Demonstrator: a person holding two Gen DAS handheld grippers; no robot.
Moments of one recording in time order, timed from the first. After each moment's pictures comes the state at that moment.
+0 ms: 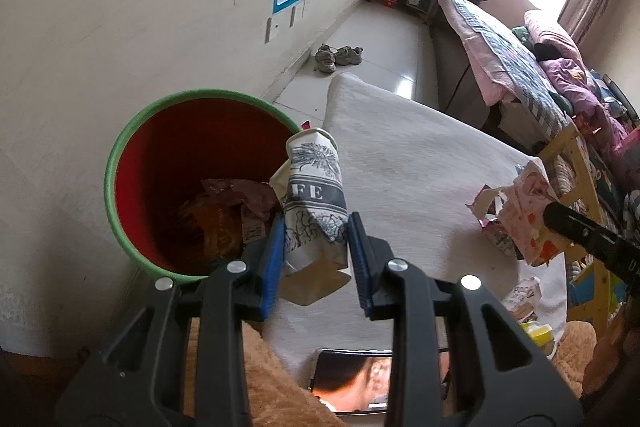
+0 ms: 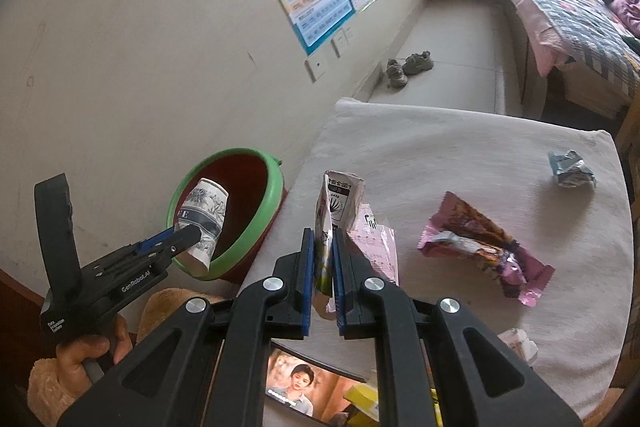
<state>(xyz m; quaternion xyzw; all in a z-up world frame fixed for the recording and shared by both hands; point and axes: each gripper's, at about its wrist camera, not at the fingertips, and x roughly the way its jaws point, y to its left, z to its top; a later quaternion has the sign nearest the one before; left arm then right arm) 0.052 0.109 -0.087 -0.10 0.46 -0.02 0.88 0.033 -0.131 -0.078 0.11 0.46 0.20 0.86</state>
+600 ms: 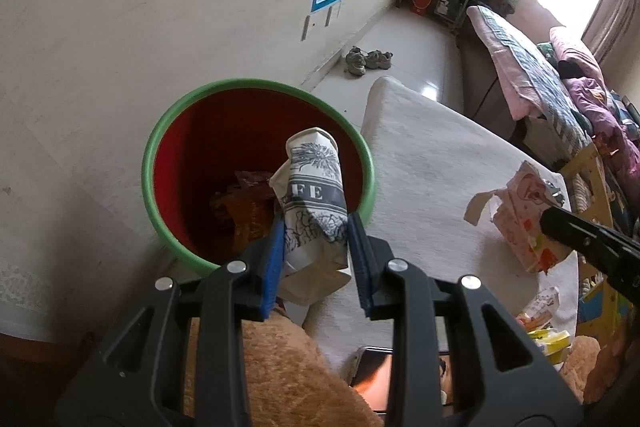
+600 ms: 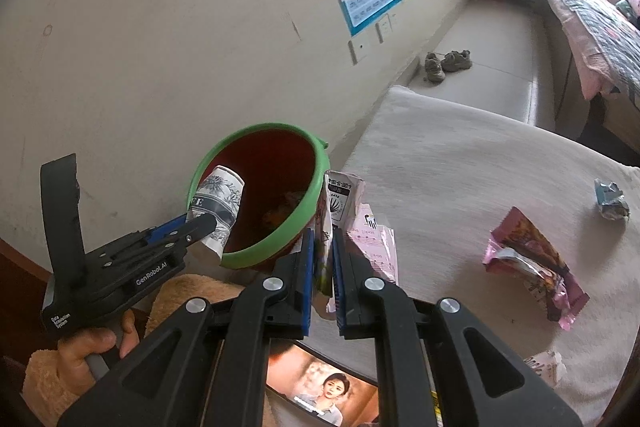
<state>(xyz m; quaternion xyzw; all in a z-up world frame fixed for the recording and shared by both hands) 0.043 0.144 -0.095 -0.11 0.46 0.02 0.88 0.046 -0.067 -0.083 0.06 0.47 0.25 0.84</state>
